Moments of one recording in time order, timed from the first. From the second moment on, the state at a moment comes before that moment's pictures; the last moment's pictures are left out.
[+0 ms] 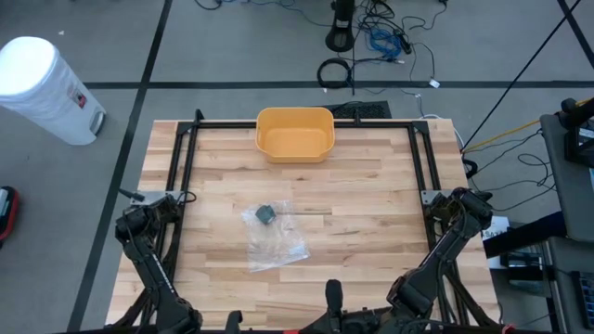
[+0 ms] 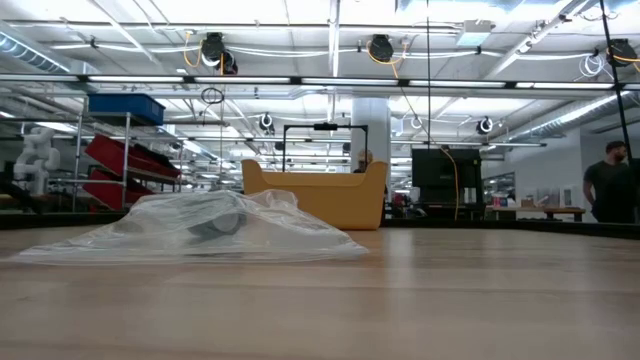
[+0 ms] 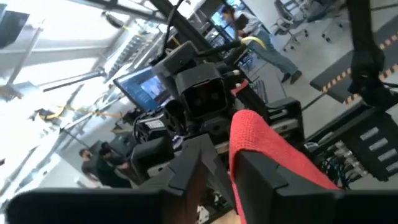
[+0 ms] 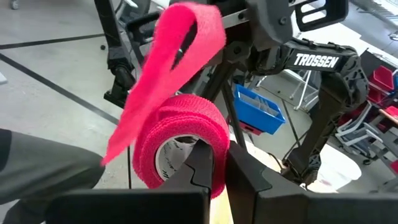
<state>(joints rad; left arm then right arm) -1.00 2.01 1.80 0.54 -1.05 1.03 0.84 1.92 1.76 -0.03 0.67 -0.27</state>
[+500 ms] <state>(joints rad) -1.00 2.01 1.80 0.60 -1.19 1.03 0.84 1.92 1.76 -0.03 0.68 -0.25</state>
